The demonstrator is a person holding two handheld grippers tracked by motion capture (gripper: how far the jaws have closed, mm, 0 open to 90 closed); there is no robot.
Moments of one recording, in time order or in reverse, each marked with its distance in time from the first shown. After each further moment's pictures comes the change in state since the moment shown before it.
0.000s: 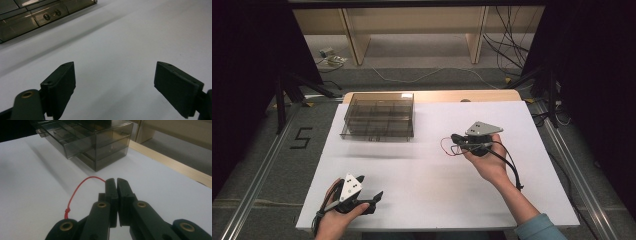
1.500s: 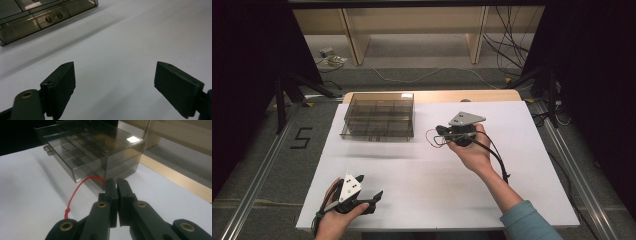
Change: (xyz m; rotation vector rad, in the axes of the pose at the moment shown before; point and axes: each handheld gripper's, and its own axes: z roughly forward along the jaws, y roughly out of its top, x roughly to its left) left arm -0.001 0.001 -0.001 -0.015 0.007 0.001; right arm 0.014 0.036 0.030 -0.024 0.035 -0.024
